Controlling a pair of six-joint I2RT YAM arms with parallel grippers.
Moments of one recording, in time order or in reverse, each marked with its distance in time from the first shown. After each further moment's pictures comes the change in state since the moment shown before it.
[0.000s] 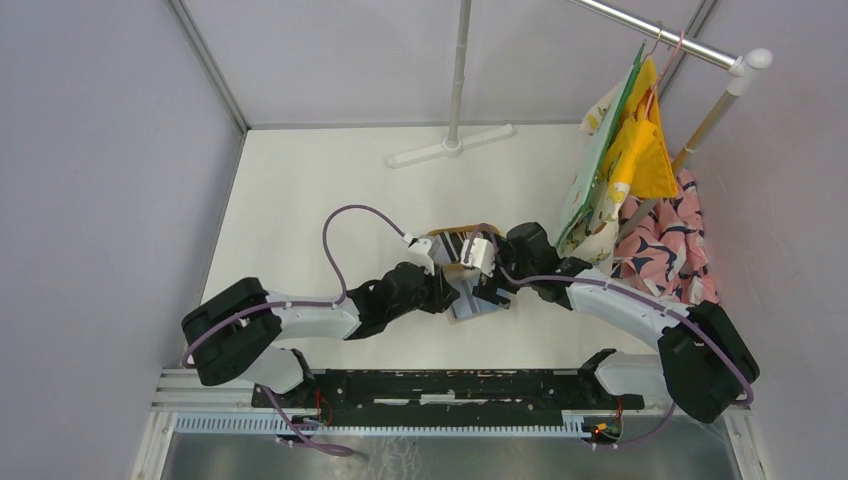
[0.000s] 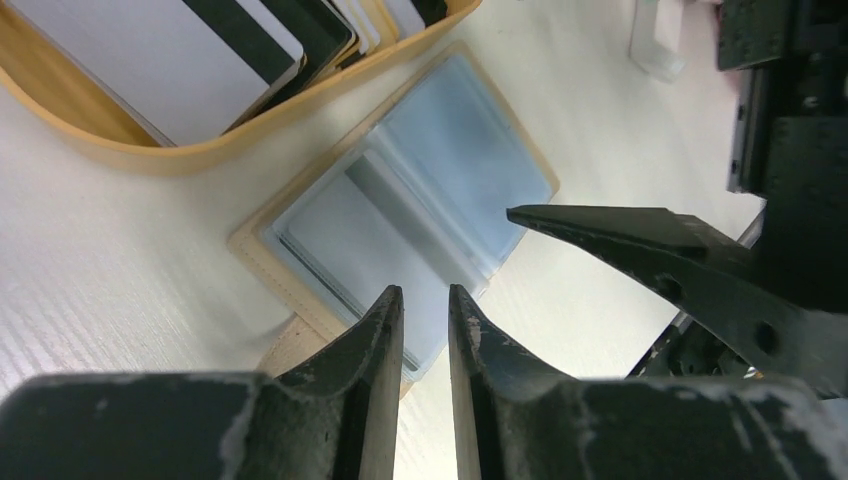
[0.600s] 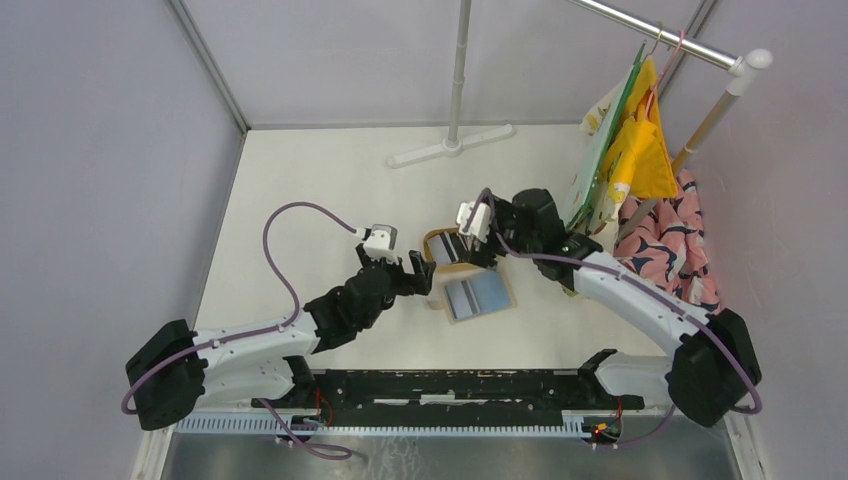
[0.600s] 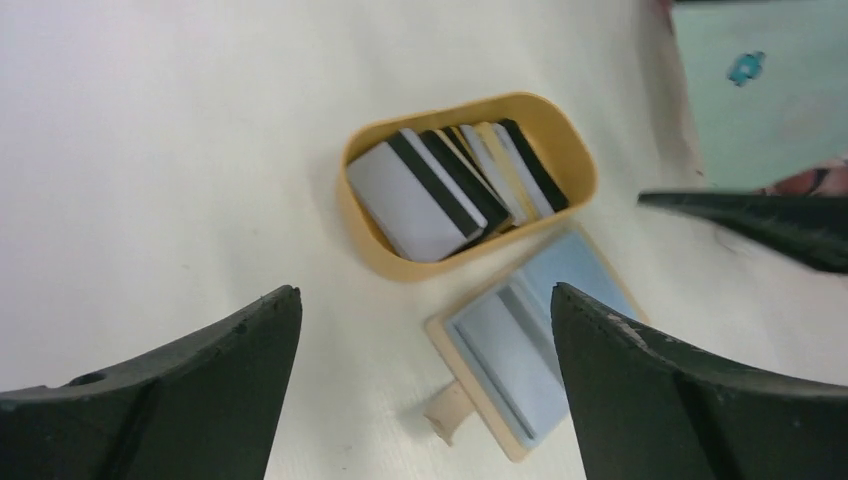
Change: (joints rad) left arm 0.002 -0.399 -0.073 -0.129 -0.397 0.182; right arm -0.028 -0.069 0.159 0.027 -0.034 -0.070
